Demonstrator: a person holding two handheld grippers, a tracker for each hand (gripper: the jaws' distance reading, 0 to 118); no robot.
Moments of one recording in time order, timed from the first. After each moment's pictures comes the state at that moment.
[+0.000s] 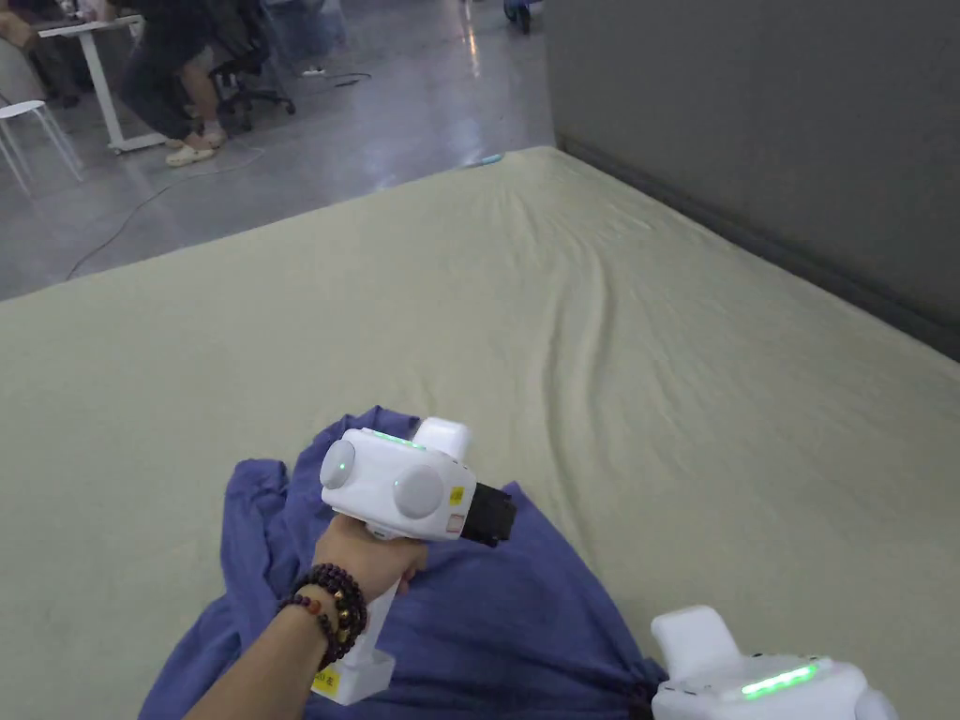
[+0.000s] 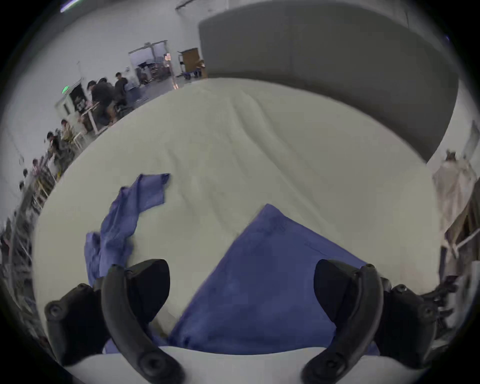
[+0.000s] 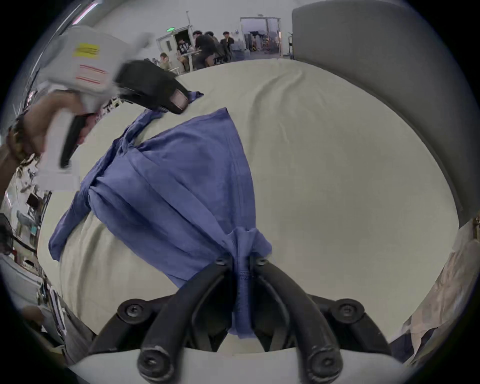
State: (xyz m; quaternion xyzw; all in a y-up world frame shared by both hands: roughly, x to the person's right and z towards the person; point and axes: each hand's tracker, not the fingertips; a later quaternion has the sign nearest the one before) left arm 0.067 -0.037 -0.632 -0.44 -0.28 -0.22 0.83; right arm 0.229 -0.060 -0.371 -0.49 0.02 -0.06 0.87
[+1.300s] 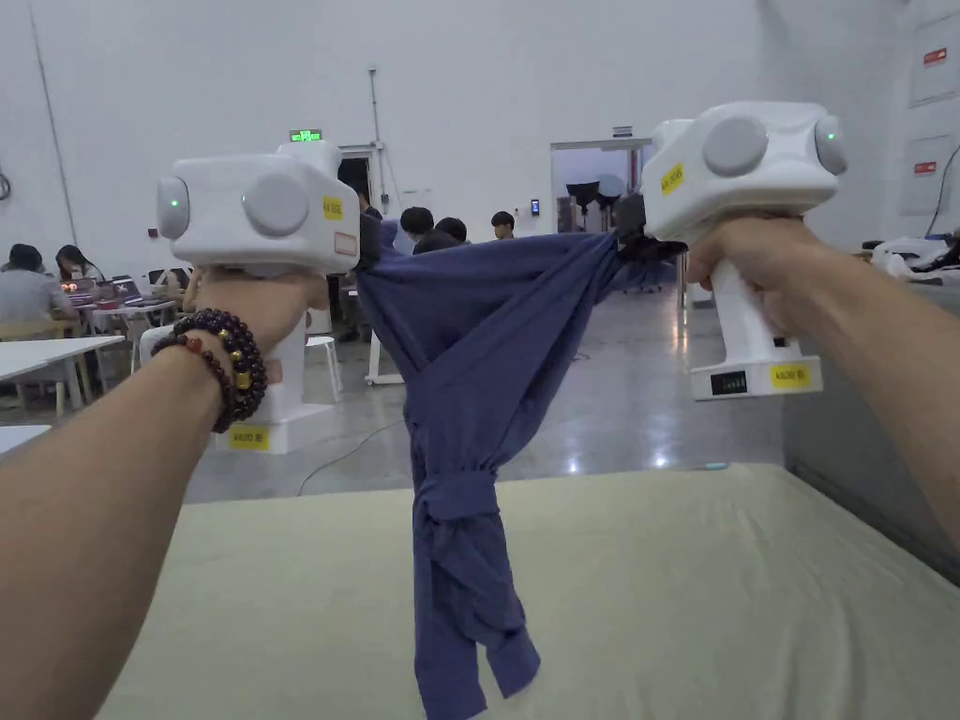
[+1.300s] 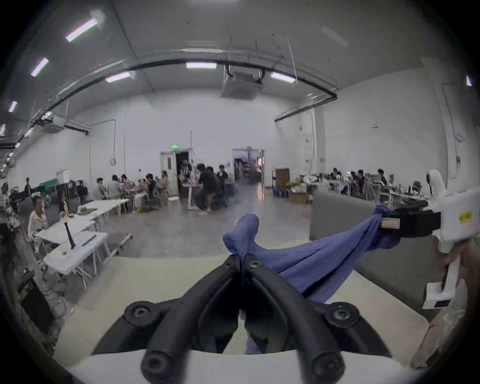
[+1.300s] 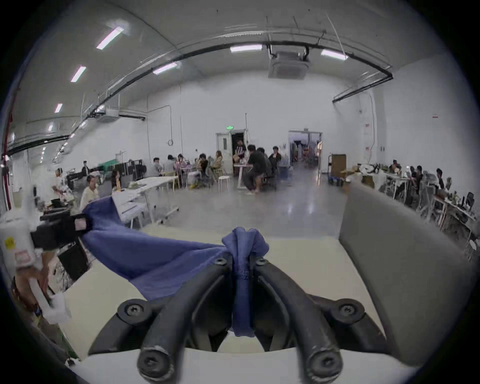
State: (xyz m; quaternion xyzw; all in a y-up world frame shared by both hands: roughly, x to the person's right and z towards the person) left arm -0.209 0.479 -0.629 -0.07 -0.07 -0.02 1.00; right arm 0.122 0.495 -0.671 -0.14 0.12 0.01 0.98
